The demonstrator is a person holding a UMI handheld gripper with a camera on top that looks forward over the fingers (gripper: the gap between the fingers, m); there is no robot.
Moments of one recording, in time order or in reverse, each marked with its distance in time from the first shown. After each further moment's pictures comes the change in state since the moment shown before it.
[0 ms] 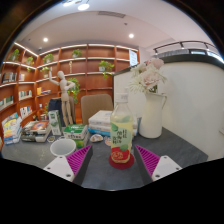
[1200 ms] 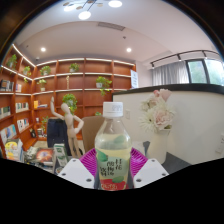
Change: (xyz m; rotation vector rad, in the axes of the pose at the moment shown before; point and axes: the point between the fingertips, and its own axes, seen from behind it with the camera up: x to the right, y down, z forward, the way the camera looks) arm -0.039 -0.128 0.025 0.156 0.052 0.009
